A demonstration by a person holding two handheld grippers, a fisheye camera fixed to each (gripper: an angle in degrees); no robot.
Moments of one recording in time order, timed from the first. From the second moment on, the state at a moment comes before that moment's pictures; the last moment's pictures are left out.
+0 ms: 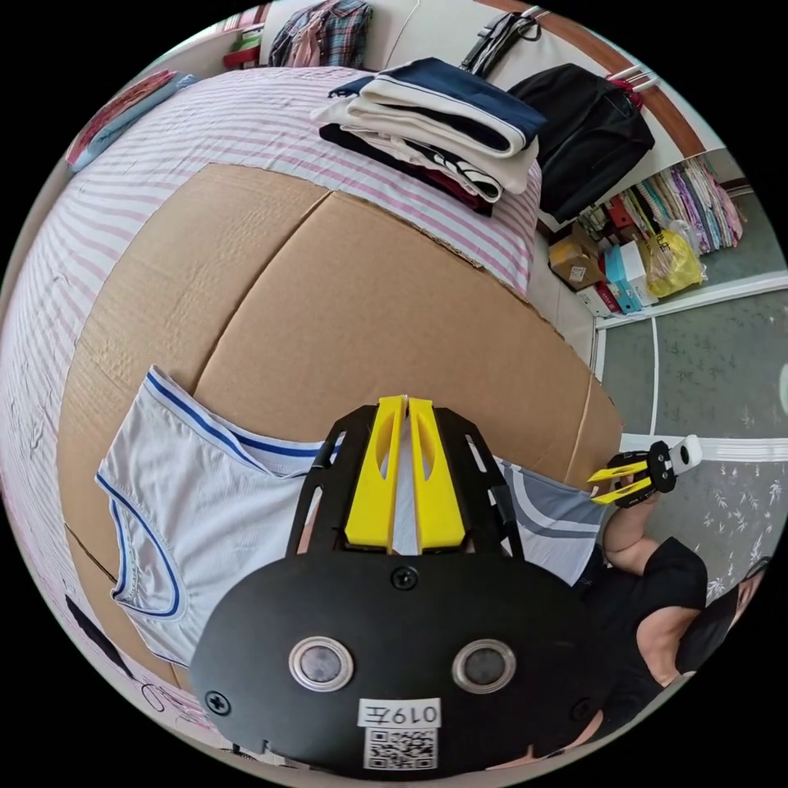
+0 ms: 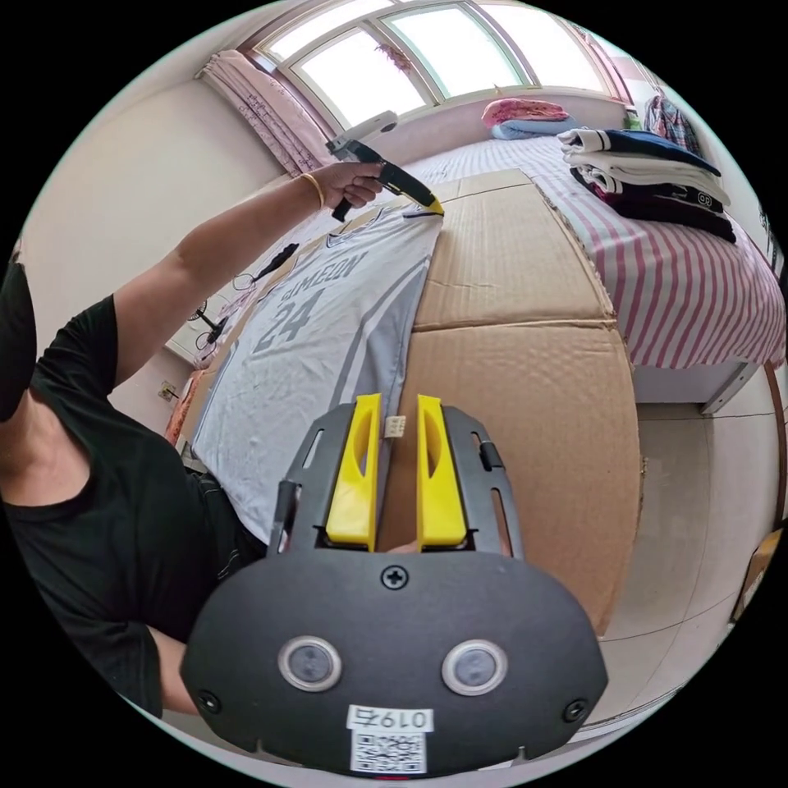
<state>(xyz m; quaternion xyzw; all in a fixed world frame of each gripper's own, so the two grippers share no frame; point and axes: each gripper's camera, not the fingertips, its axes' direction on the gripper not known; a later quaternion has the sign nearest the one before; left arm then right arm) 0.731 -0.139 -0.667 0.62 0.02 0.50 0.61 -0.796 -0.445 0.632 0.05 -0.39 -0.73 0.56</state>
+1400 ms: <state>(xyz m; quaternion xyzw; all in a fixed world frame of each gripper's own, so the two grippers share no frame) 0.661 -0.181 -0.735 0.61 0.12 0.47 0.62 -0.821 -0.292 0.540 0.15 -0.31 -0.73 0.59</state>
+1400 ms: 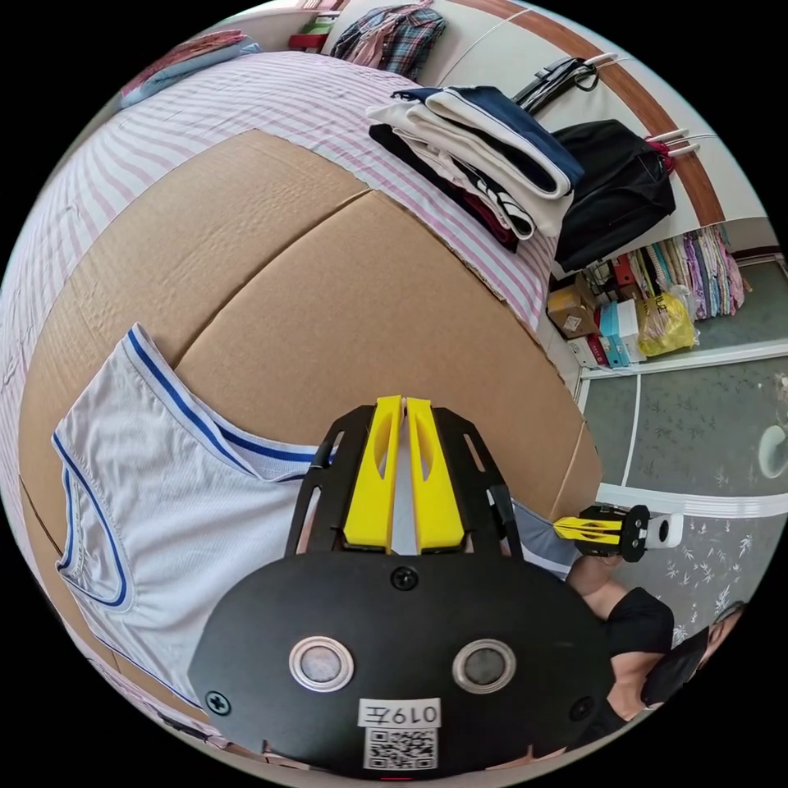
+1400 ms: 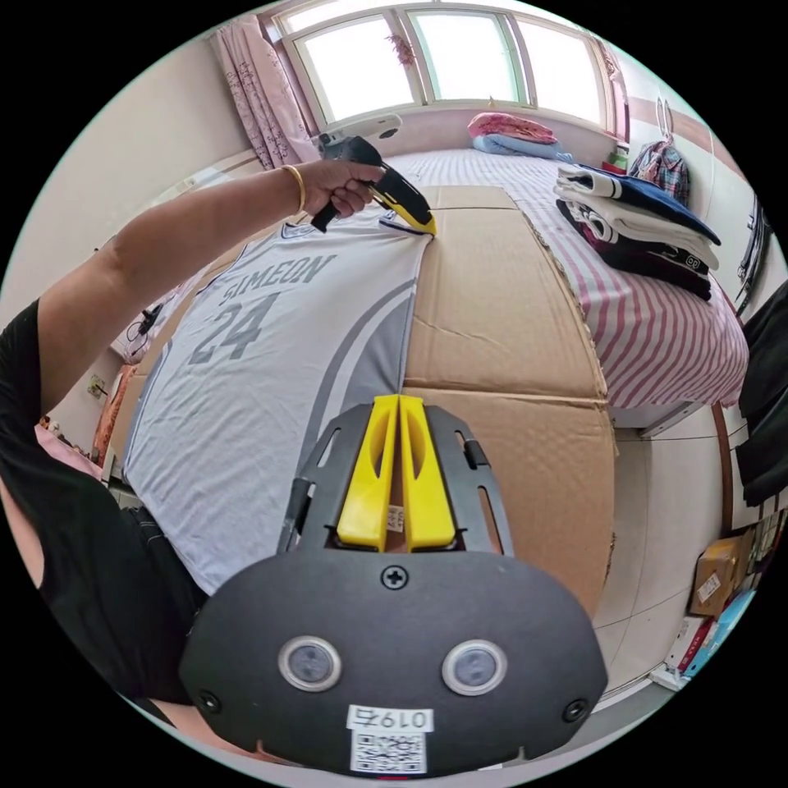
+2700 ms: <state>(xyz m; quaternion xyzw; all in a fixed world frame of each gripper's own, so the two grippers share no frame) 0.643 0.071 -0.434 0.58 -0.07 0.72 0.38 -0.615 -0.405 0.596 0.08 -0.36 -0.69 0.62</state>
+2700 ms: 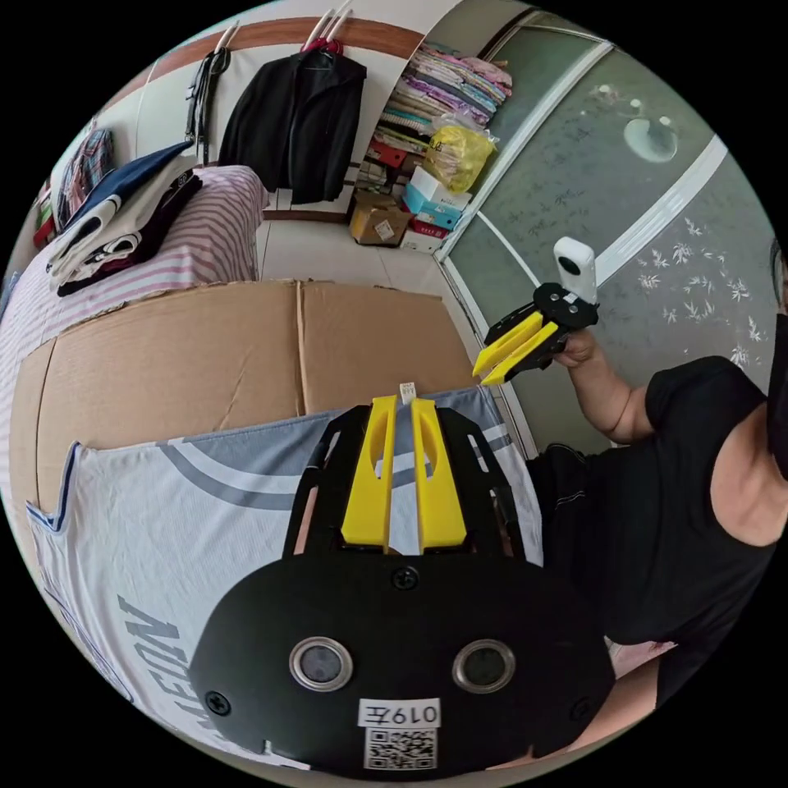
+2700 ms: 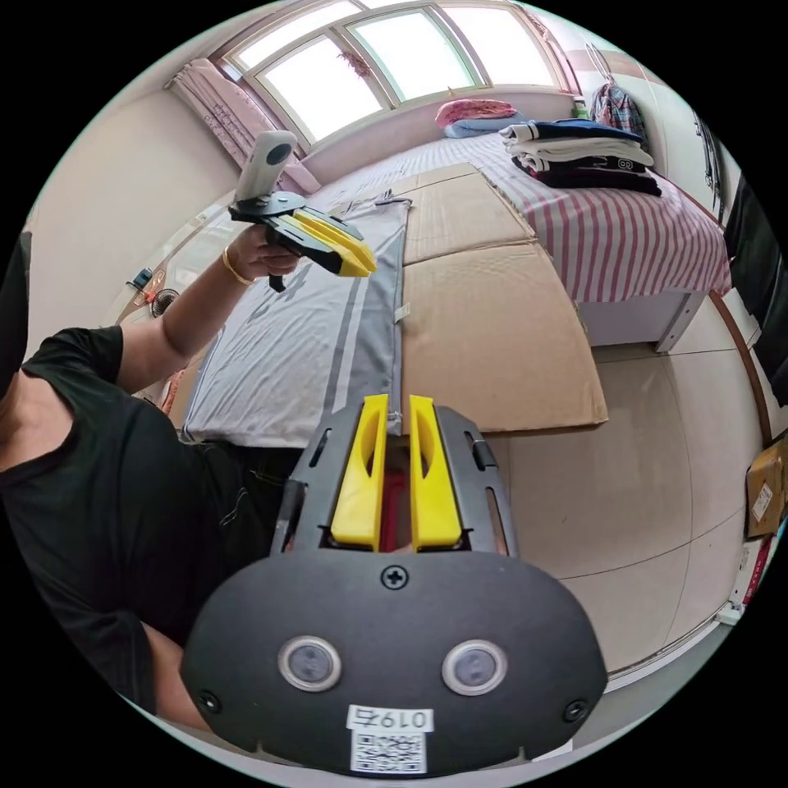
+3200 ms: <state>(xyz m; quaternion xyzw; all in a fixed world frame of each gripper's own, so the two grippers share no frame) 0.516 0.100 -0.392 0.65 -0.02 0.65 0.40 -0.614 -0.412 0.621 0.08 -0.36 -0.69 0.62</state>
